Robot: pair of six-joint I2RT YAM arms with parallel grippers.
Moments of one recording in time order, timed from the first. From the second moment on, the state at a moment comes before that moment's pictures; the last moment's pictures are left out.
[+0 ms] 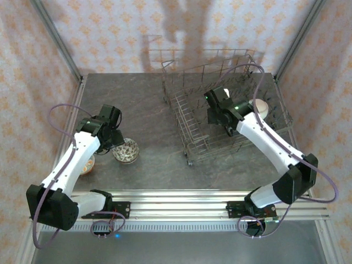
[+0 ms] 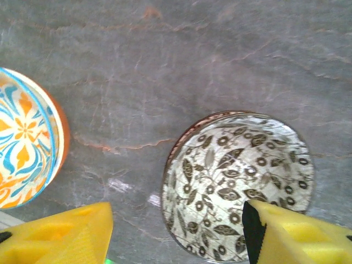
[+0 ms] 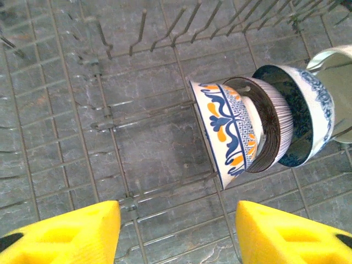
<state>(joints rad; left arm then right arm) -0.16 1.19 1.05 -1.18 -0.23 -0.65 0.57 1.43 1.41 -1.00 0.39 0.39</state>
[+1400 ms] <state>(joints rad) -0.06 1.33 0.89 -1.03 -0.05 -0.53 0.57 1.46 1.31 -0.86 0.32 0.40</state>
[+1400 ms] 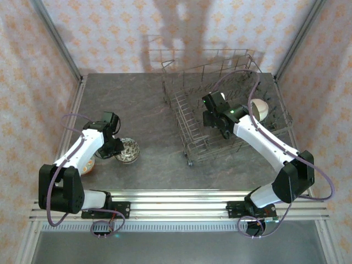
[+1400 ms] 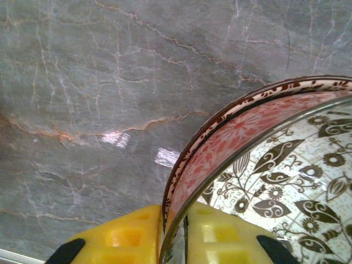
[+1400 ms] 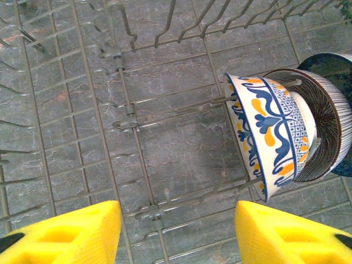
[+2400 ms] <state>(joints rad) -0.11 1.07 0.84 -0.99 0.02 -0.59 0.57 1.46 1.32 -0.85 0.26 0.39</state>
